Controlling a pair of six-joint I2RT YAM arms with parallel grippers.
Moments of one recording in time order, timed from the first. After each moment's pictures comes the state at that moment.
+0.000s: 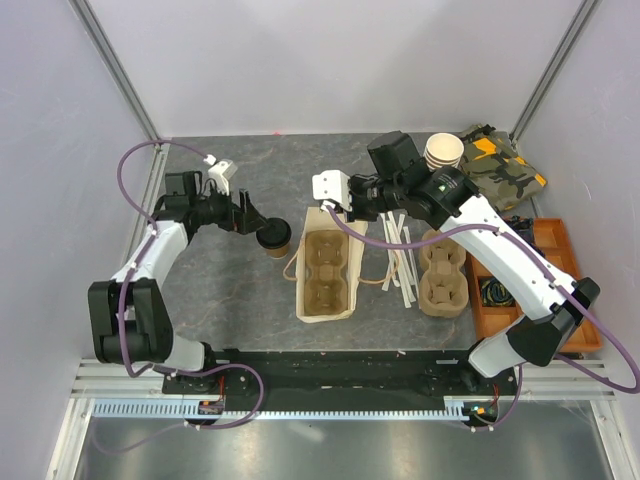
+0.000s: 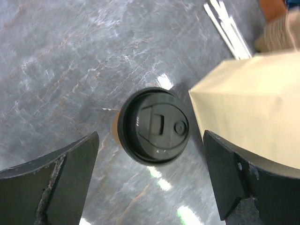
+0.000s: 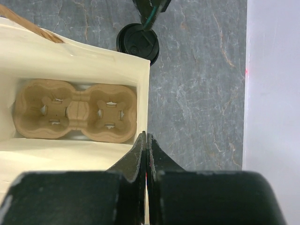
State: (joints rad) left arm 0.04 1.46 0.97 -0.26 0.79 0.06; right arm 0.72 1.51 1.71 -0.87 -0.43 -0.90
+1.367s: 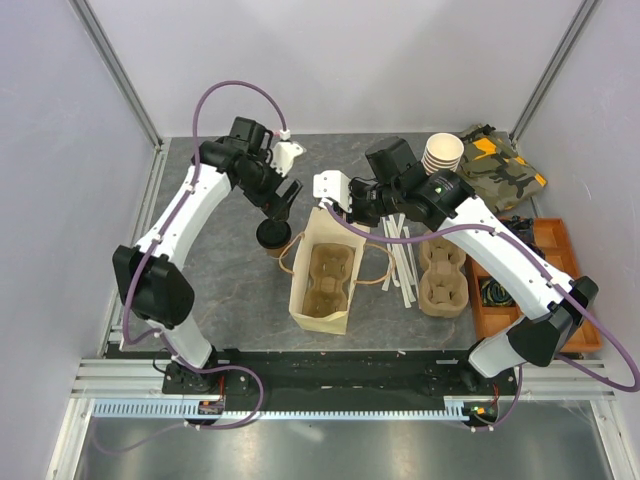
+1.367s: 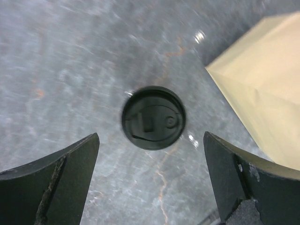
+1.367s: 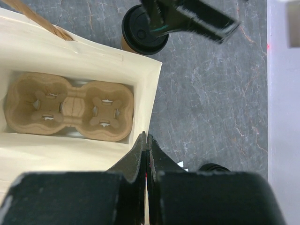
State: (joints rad) left arm -0.34 1.71 1.71 -1.04 0.26 0.43; right arm 0.72 1.51 1.66 -0.88 -0.38 -0.80
